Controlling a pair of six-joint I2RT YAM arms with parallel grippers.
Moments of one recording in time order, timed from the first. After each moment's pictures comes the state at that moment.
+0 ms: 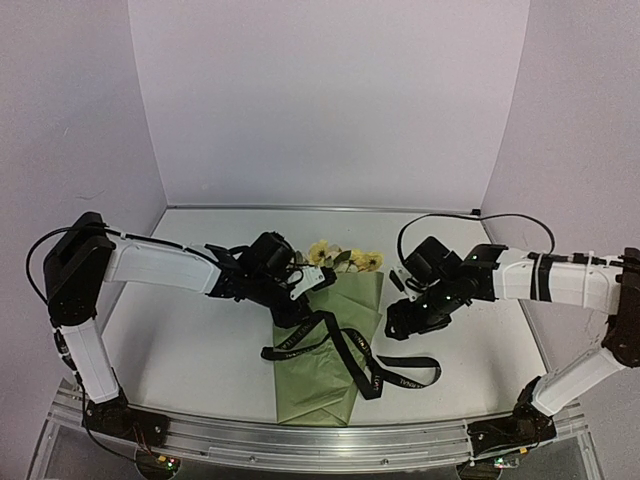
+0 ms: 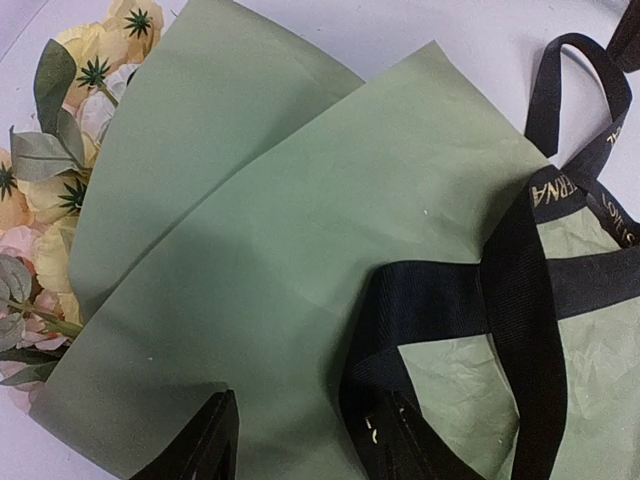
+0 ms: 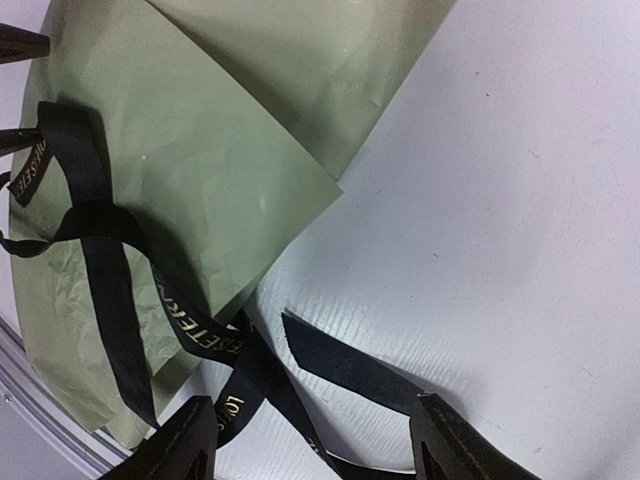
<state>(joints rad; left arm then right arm) -0.91 1.81 1.14 -0.19 0.17 0.31 0.81 1.45 0.97 -0.70 -0.02 0.46</state>
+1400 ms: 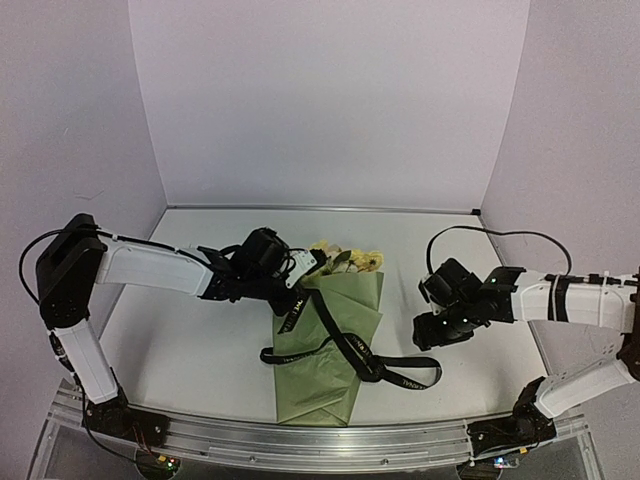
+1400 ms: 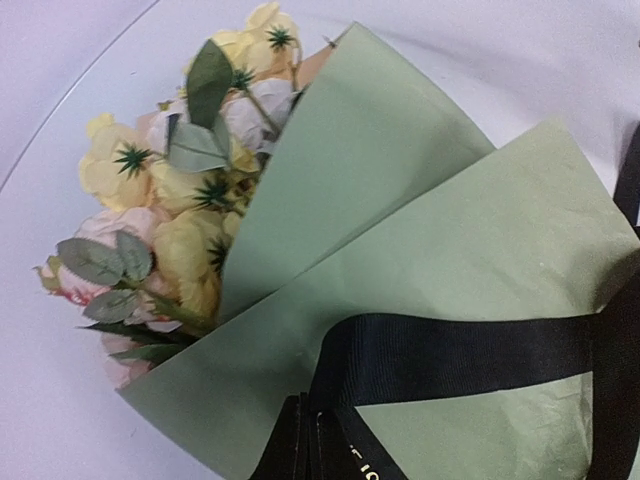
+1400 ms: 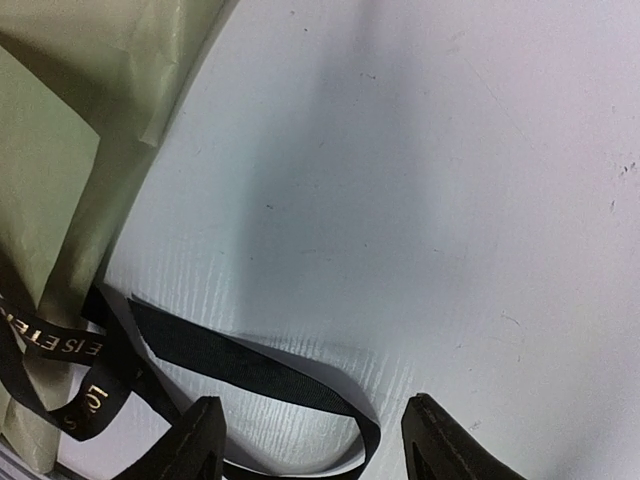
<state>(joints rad) -0.89 1.76 1.08 -0.05 -0.03 0.20 0.78 1.31 0.77 -0.65 0.16 0.52</state>
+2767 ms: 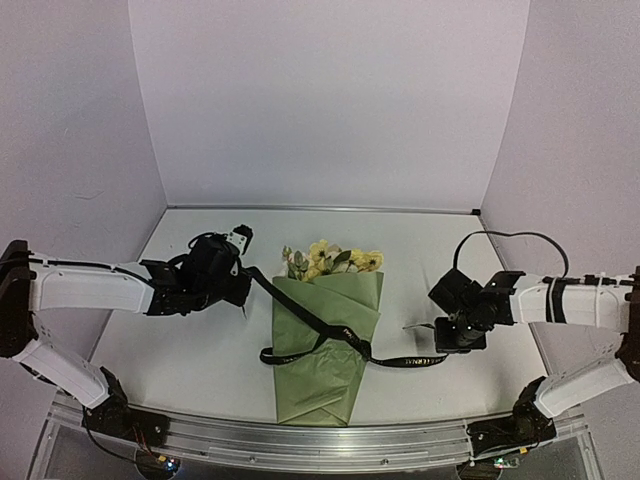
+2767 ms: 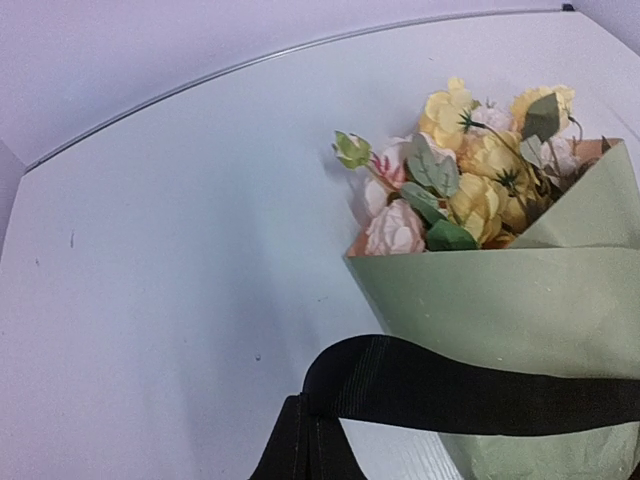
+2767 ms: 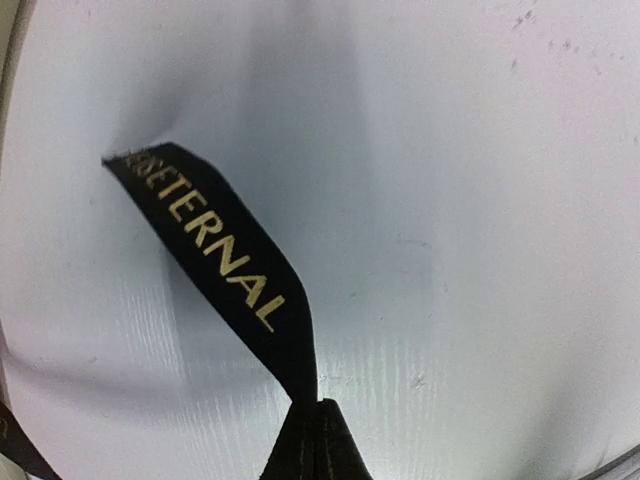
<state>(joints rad) -0.86 1.41 0.80 -0.05 -0.46 -0.20 0.74 1.32 0.71 -0.74 0.25 0.77</state>
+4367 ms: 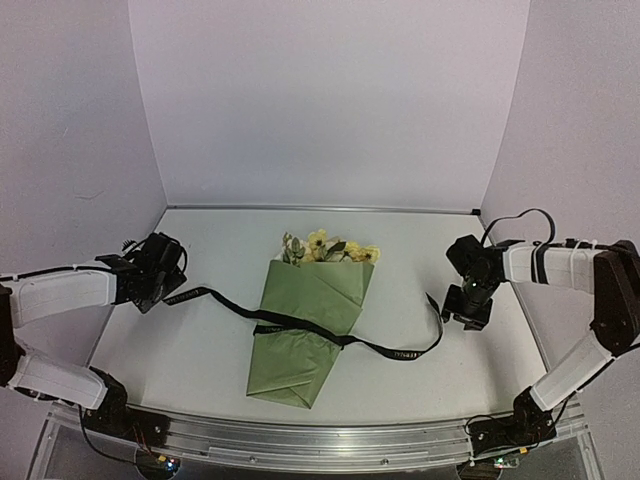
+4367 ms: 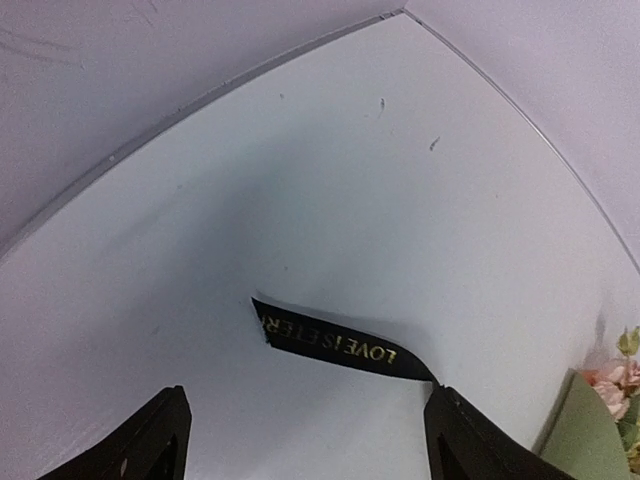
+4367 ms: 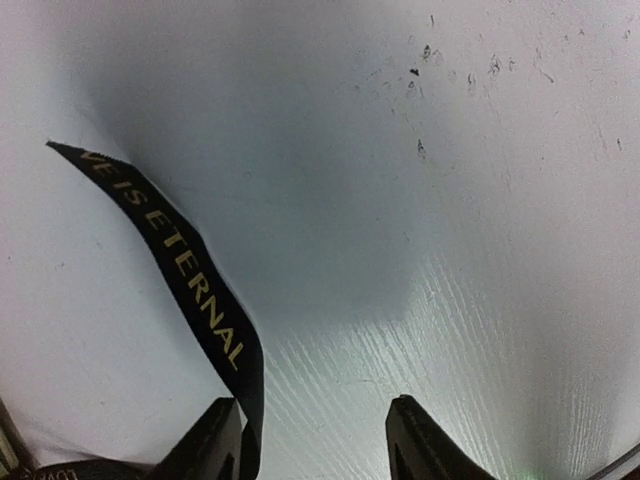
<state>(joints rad) -0.48 1.22 0.69 -0.43 -0.62 -1.10 0.39 1.52 0.90 -0.75 0.10 0.80</state>
